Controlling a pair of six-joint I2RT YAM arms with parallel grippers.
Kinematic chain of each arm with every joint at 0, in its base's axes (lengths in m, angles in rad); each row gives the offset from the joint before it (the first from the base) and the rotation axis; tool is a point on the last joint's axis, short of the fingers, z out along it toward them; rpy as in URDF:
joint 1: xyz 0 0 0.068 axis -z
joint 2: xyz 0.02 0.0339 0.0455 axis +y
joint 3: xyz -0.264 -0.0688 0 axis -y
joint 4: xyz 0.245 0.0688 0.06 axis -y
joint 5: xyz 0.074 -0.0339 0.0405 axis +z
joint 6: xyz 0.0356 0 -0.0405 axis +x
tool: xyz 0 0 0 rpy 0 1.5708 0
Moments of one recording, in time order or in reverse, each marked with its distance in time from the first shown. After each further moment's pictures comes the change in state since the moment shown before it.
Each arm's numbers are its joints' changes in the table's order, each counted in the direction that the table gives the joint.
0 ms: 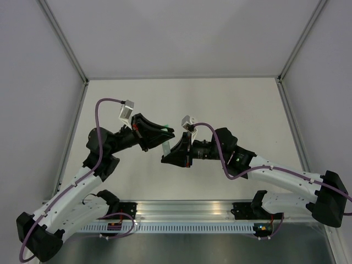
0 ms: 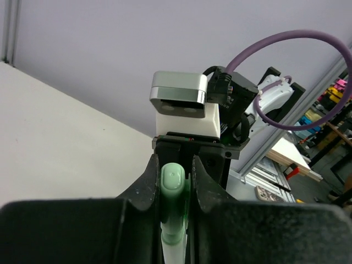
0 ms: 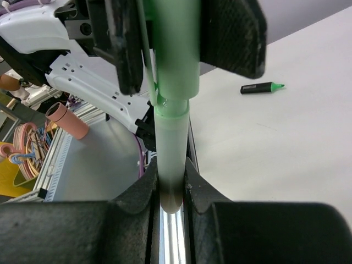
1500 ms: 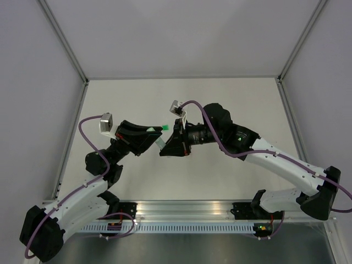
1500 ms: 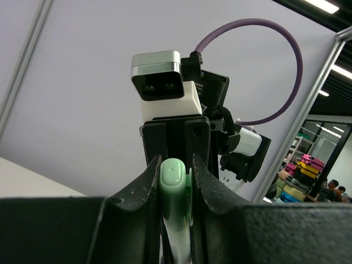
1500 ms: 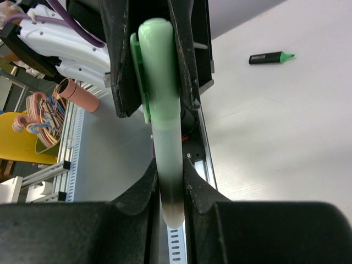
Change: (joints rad) left arm -0.012 0.018 -0.317 0.737 0.185 -0.277; right arm 0.059 0.124 0.434 -0.547 0.118 -0.066
